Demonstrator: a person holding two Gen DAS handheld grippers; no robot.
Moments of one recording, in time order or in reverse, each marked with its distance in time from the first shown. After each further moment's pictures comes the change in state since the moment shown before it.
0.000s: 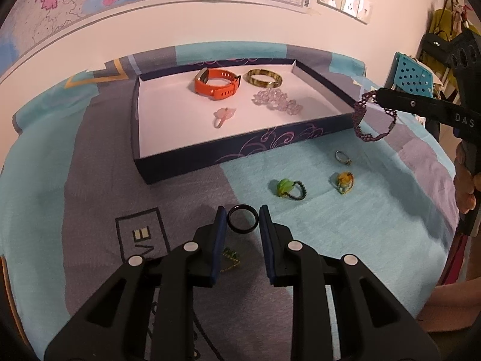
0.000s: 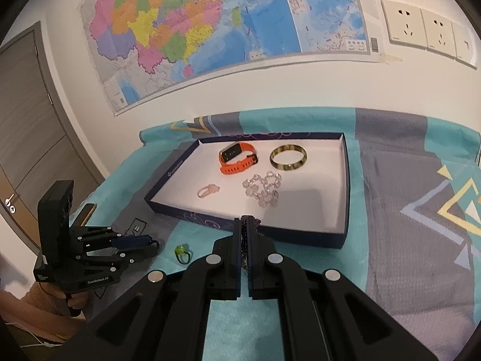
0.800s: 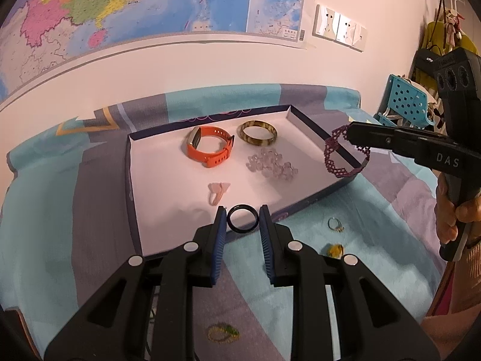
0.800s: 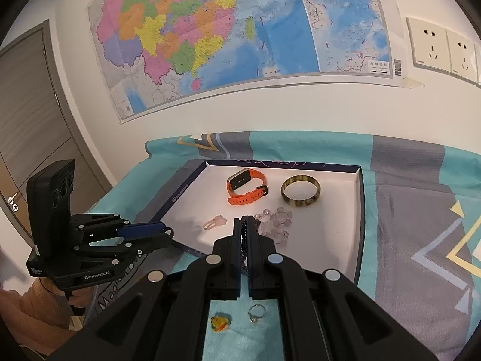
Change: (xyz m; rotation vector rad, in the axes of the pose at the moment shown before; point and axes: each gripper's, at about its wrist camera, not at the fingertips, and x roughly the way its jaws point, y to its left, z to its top) left arm -0.001 -0.002 0.063 0.020 -0.102 -0.021; right arm 0.021 0.005 0.038 -0.036 -0.029 0.029
